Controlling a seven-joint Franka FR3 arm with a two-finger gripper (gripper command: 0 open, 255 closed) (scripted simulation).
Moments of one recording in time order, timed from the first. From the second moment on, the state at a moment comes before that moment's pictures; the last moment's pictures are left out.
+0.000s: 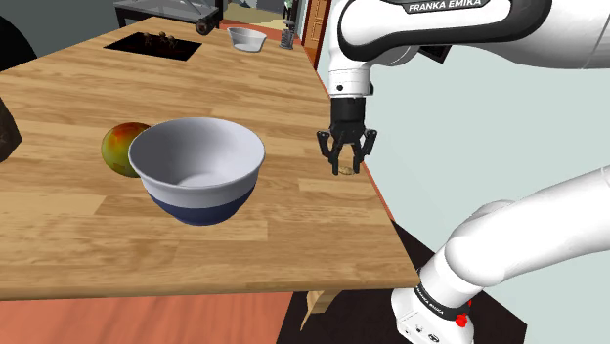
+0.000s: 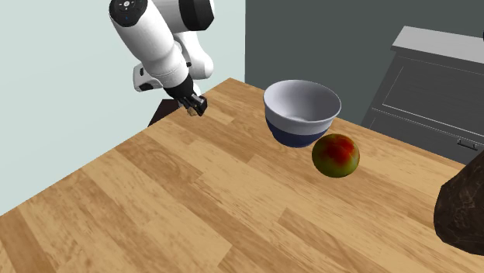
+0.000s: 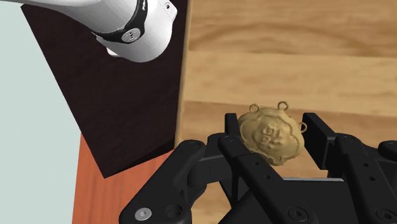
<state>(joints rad) -0.11 -0.41 0.25 -2.29 0.25 1.48 0.62</state>
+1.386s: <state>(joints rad) -0.11 -0.41 0.23 -2.08 0.23 1.25 0.65</state>
